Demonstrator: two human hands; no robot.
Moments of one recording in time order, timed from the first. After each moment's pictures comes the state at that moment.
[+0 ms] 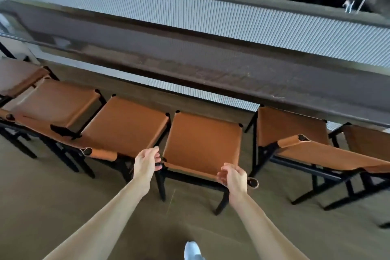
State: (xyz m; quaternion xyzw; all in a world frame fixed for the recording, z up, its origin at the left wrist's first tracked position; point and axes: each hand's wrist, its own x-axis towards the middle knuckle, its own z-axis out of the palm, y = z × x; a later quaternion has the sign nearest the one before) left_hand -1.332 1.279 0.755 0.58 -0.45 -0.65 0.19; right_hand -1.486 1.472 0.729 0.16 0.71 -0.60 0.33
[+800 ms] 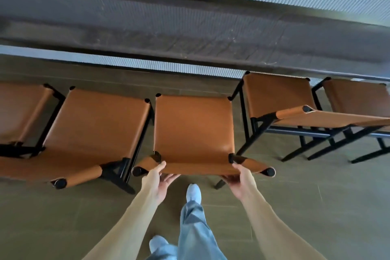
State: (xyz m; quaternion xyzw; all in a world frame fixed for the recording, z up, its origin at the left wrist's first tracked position) left_hand -1.364 1.234 0.676 0.58 -0.12 -0.80 0.09; right_hand -1.498 1.441 0.649 0.41 0.47 -0.72 0.31
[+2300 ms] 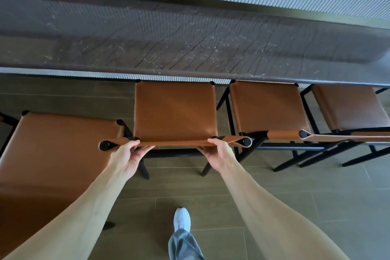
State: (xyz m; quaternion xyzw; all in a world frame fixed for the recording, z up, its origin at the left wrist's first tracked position) left_hand -1.546 1.120 0.656 0.52 -0.19 -0.83 0.12; right_hand -1.681 1.342 0.638 0.34 0.45 -0.75 0.34
